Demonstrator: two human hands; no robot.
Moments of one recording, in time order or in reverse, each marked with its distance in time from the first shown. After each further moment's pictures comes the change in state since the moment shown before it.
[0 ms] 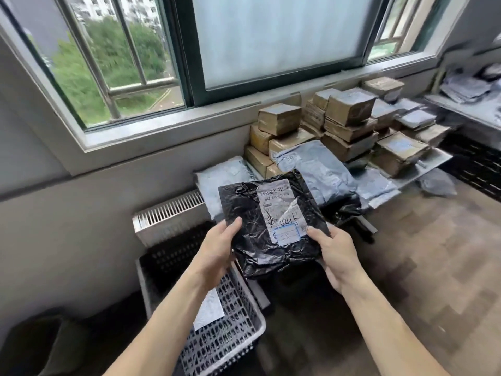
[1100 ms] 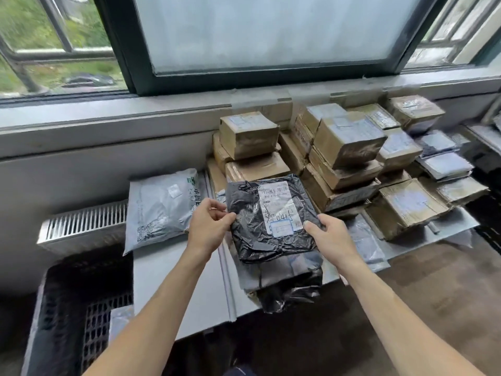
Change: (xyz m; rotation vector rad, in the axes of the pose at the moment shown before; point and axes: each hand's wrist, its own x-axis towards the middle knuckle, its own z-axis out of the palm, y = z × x) left_hand 0.301 0.011 0.164 0.330 0.498 0.155; right_hand 0.351 -0.090 -0.137 -0.780 -0.196 -0.120
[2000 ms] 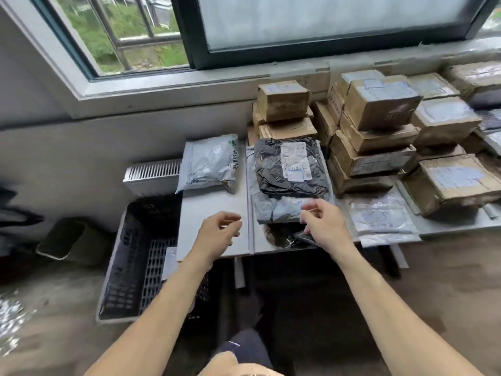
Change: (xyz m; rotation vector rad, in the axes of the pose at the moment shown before) left_hand -0.177 -0.048 -0.019 0.073 0.015 -0.167; right_hand -0.088 0.035 0.017 0.091 -0.170 -0.087
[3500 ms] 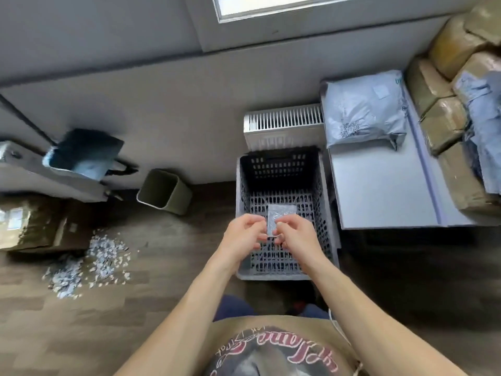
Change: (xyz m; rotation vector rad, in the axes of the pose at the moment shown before) left_hand 0.008 -0.190 -0.367 -0.048 -0.024 -0.307; right_hand -0.137 -0.125 0.481 0.268 -0.368 0.290
